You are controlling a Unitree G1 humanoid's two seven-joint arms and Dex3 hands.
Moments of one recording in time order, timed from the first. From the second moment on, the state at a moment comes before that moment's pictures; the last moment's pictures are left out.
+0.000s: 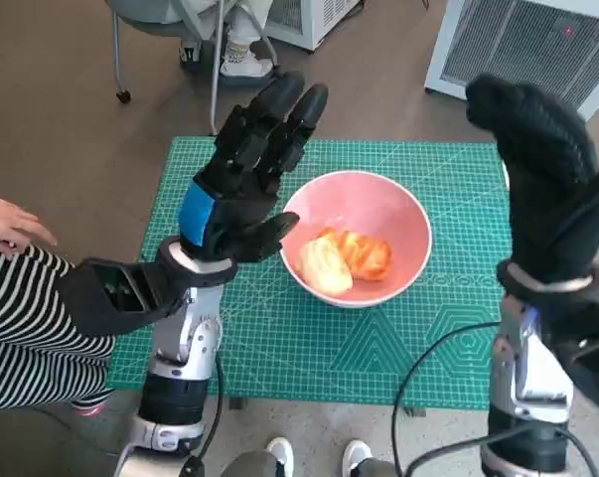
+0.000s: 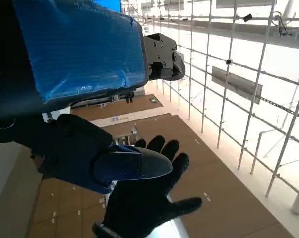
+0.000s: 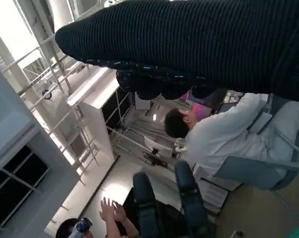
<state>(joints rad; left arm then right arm) -0.53 0.04 0.04 0.12 -0.43 -0.31 -0.50 -0.52 -0.17 -0.15 -0.04 0.23 -0.34 0.24</state>
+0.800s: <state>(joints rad) -0.53 0.04 0.11 0.22 -0.42 -0.43 -0.52 -0.54 -0.18 -0.12 0.00 0.23 -0.33 0.25</state>
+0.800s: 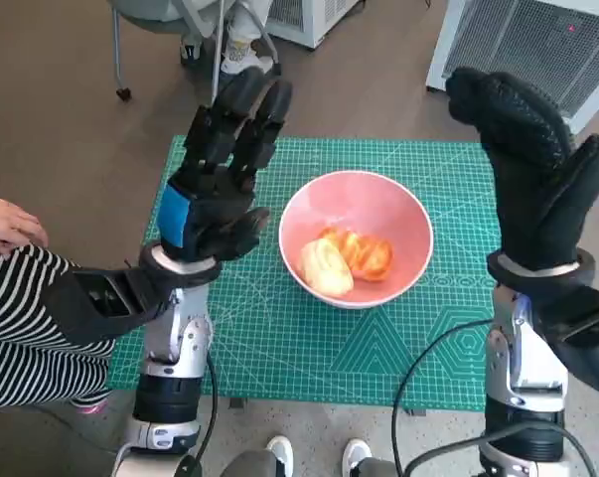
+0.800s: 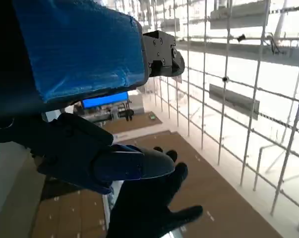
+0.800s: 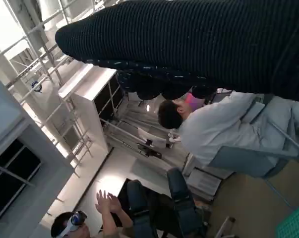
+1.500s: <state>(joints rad) -0.53 0.03 0.13 0.27 -0.41 -0.49 -0.51 -0.52 -0.15 -0.12 0.03 0.23 -0.35 0.25</state>
